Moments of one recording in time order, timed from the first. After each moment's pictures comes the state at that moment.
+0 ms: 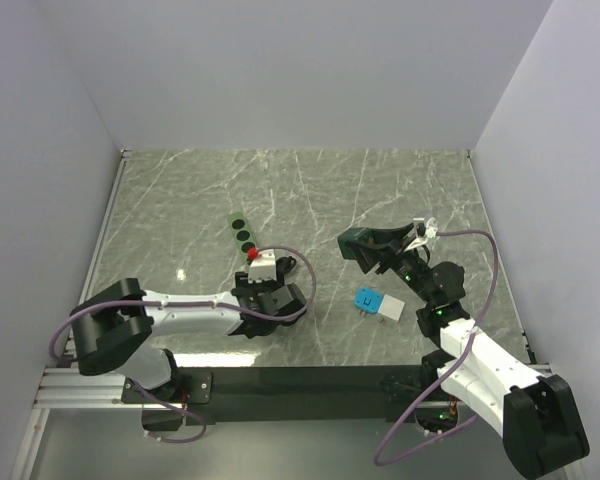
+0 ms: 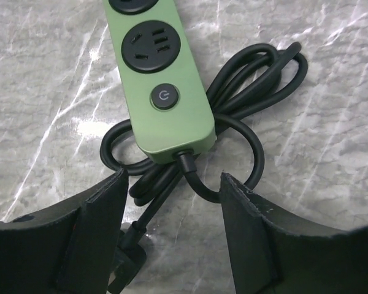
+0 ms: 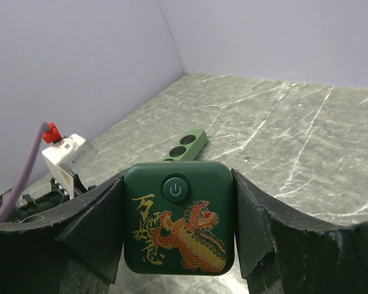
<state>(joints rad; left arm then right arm) -1.14 1.47 0.73 -0.37 -0.91 -1.03 0.32 0.86 0.24 0.87 -0.44 0.46</state>
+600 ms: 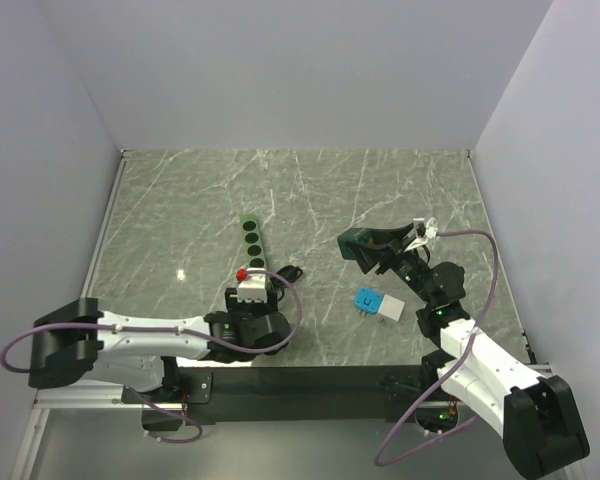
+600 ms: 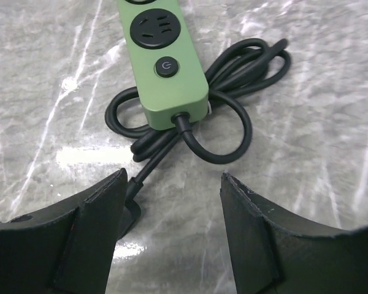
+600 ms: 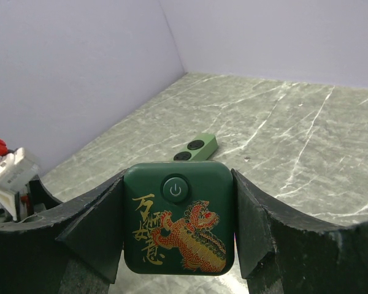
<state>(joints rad) -1.32 1.26 0.58 -0.37 -0.99 -1.04 0.32 0.86 0.24 0.87 -0.44 0.46</state>
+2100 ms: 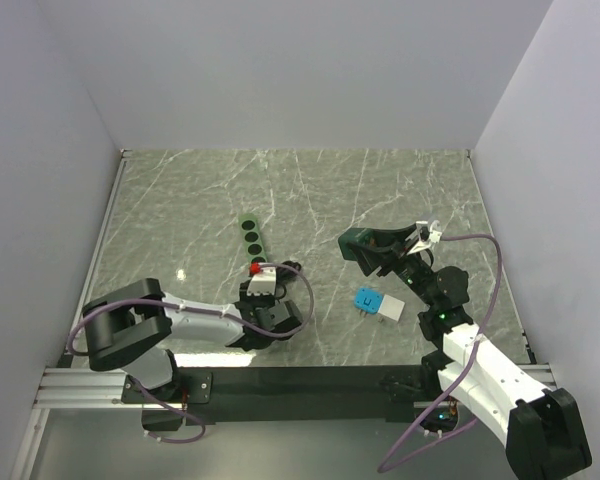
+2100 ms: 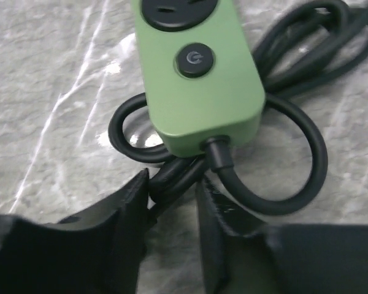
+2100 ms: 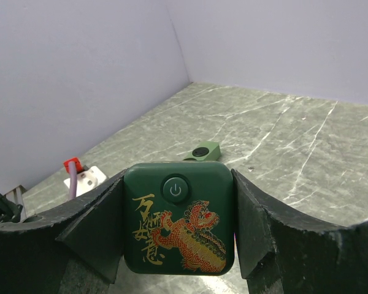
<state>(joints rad) -1.18 1.54 0.60 -0.23 -0.97 -0.99 0.33 0.78 0.24 0.84 -0.43 0.45</state>
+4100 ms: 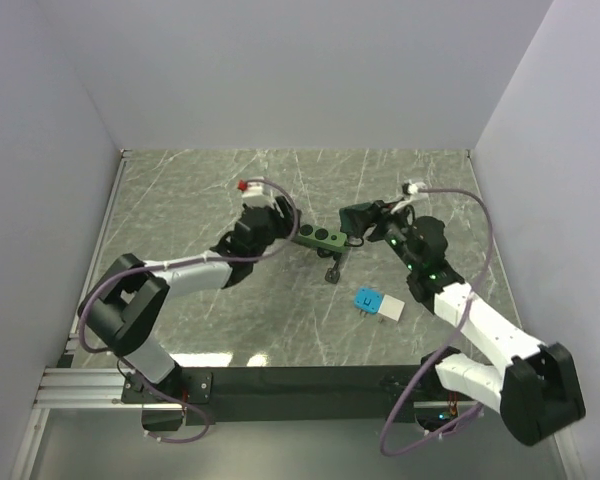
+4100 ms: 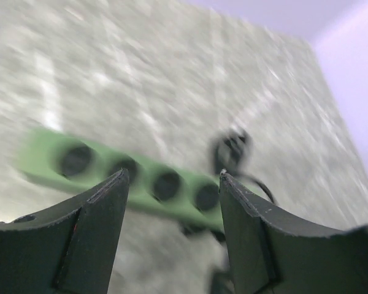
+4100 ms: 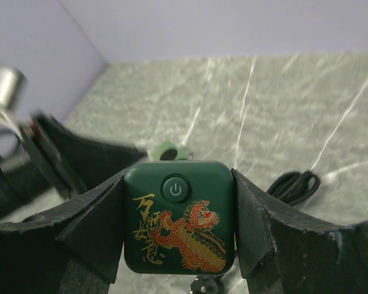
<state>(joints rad) -0.73 1.60 0.81 0.56 -0.30 -0.60 0.36 1.01 0.55 0.47 -0.14 0.41</state>
